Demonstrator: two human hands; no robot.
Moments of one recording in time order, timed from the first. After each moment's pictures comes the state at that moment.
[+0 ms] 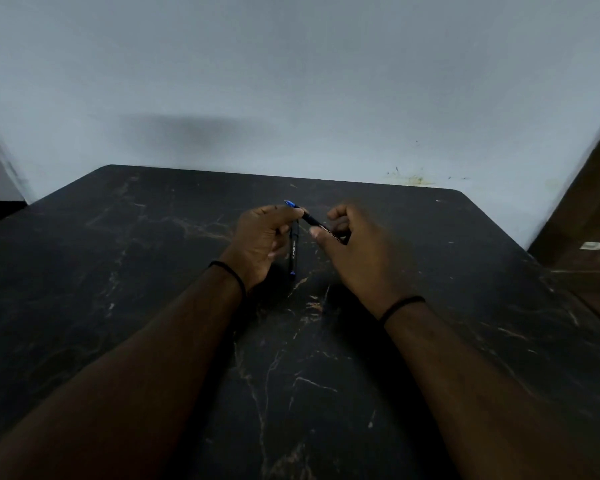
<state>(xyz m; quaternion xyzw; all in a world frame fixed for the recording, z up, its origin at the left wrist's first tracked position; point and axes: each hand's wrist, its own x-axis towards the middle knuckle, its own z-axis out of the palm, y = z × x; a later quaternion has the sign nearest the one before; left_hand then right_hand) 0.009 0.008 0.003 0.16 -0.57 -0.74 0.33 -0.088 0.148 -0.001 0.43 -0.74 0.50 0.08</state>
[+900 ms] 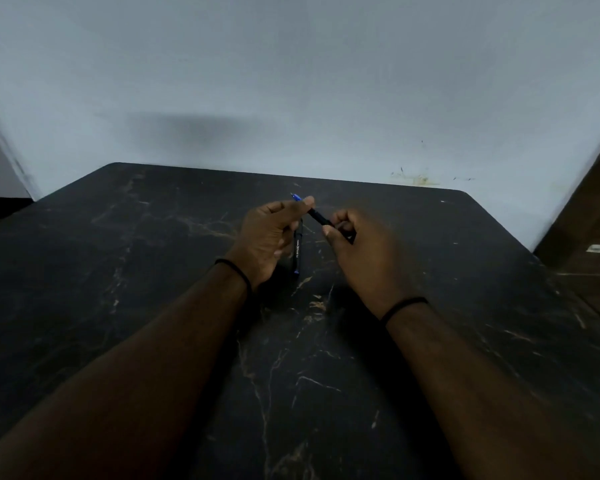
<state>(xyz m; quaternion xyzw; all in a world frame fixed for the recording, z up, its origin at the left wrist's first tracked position) 0.012 0.021 0.011 0.16 -0.58 -0.73 0.34 -0.083 0.155 0.007 0.43 -0.75 0.49 0.09</state>
